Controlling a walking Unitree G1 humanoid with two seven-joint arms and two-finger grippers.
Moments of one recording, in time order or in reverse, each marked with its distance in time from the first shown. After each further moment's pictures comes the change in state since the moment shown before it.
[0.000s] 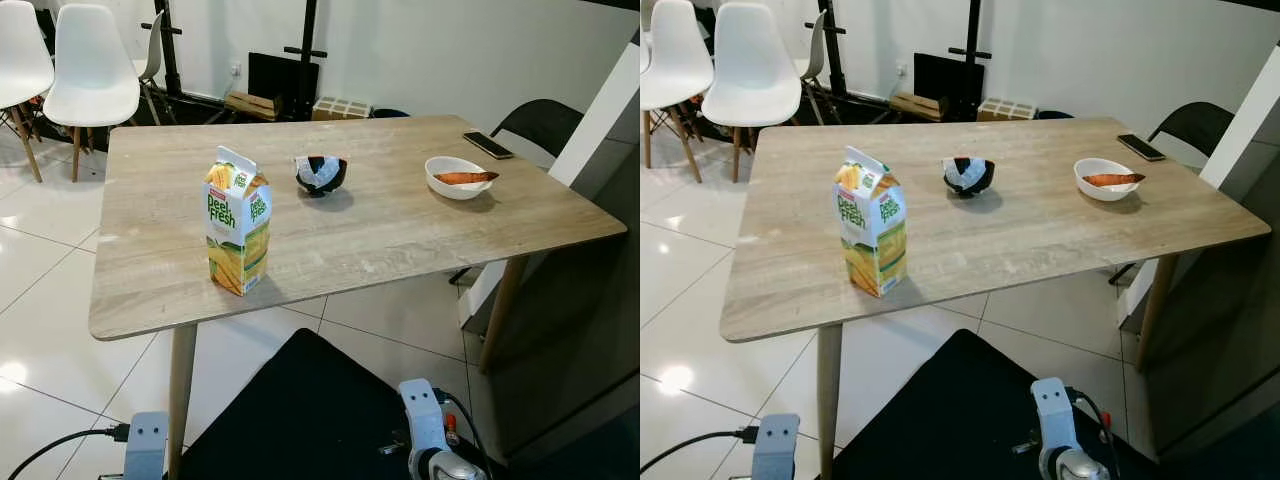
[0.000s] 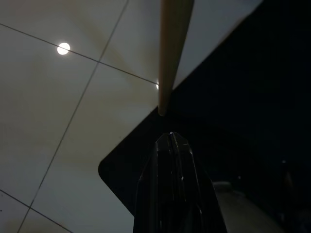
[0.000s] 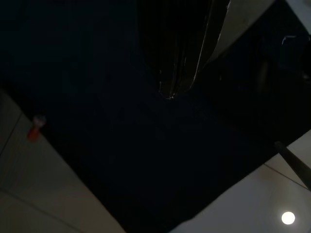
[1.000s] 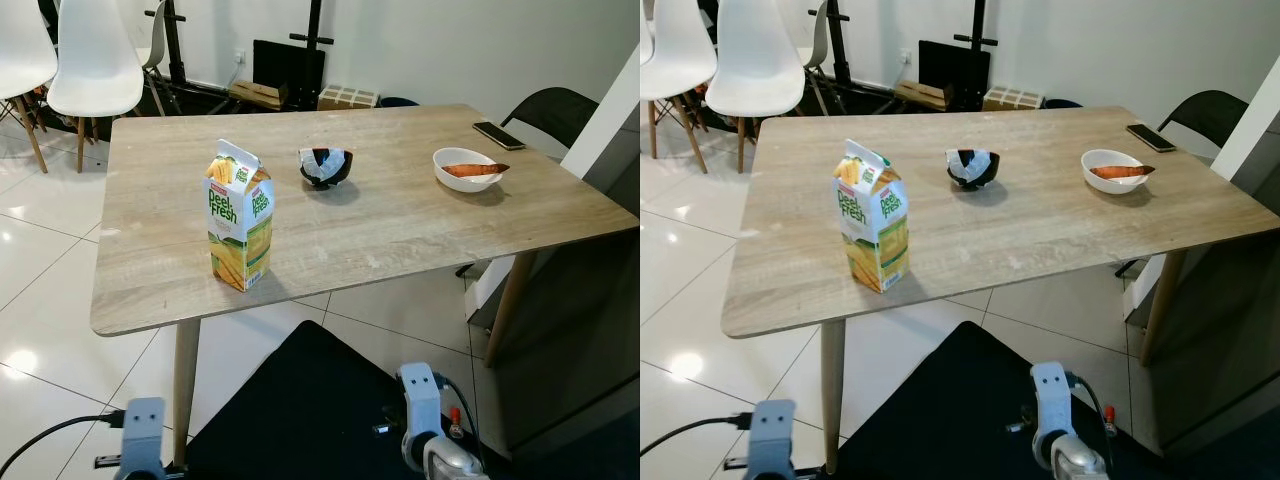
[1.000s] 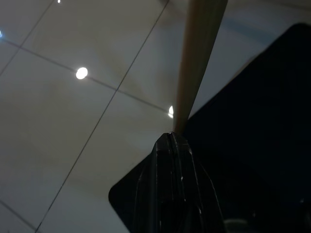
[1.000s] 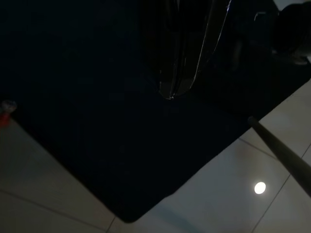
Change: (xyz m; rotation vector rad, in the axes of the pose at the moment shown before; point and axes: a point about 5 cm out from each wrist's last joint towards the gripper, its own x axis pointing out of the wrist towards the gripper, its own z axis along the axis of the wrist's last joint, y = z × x) left arm 0.002 0.014 0.024 -0.006 -0.173 0.079; right arm 0.002 0.006 0.012 0.101 -0.101 0.053
